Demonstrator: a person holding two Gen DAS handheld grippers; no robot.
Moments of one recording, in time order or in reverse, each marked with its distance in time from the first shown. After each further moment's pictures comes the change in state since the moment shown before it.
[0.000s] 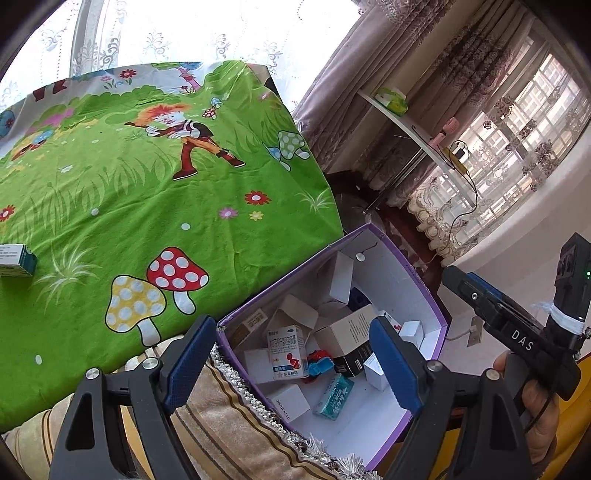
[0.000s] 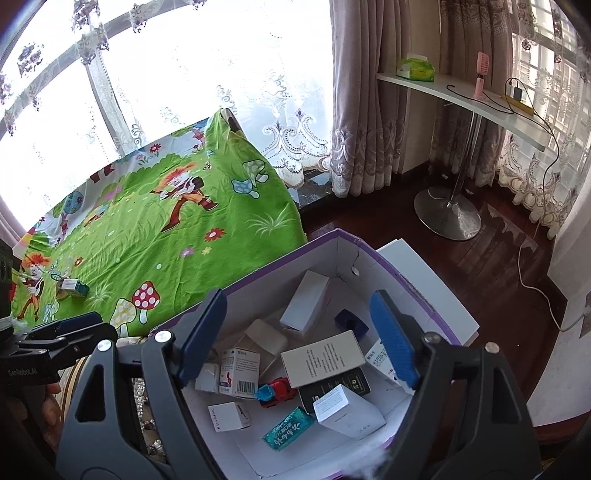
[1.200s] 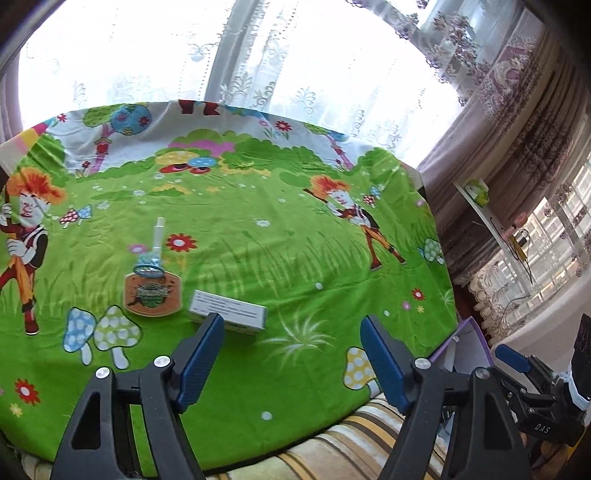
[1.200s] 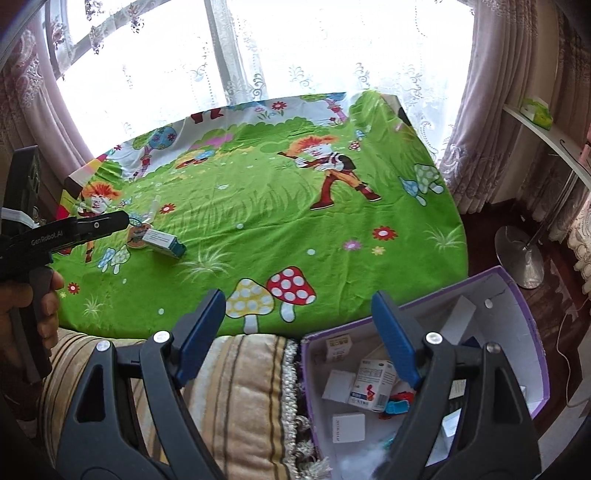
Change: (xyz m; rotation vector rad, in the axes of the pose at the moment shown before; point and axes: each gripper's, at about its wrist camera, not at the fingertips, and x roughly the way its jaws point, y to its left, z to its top) left arm -0.119 0.208 0.027 -0.214 -0.219 0.226; right arm 0.019 0.188 -0.001 -0.278 0.085 0.250
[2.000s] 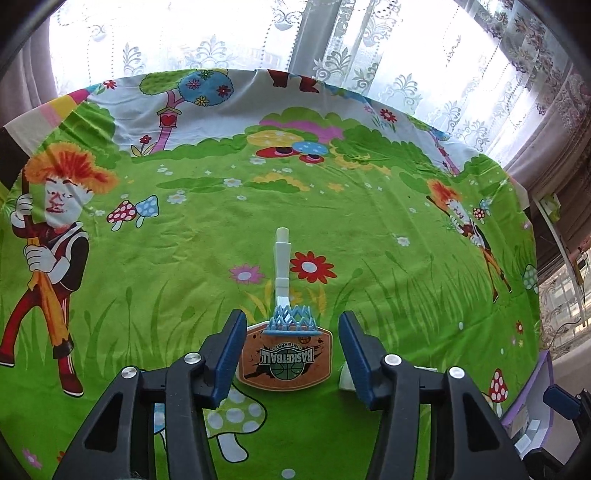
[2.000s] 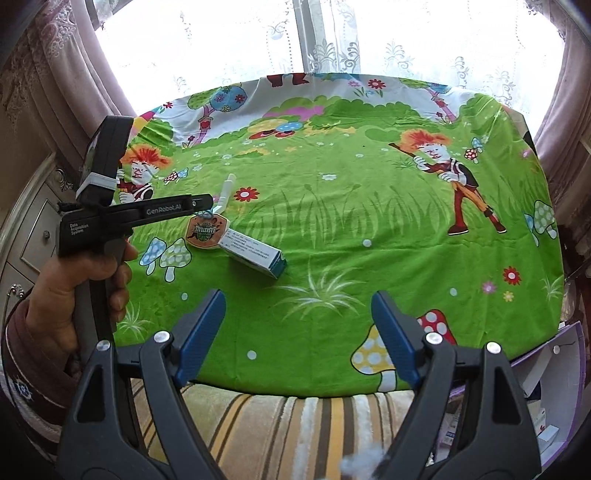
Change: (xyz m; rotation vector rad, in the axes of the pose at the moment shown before) left arm 0.076 0.106 0.033 -0.056 0.069 0.213; right arm 0.086 0.133 0.038 -0.127 0.125 0.118
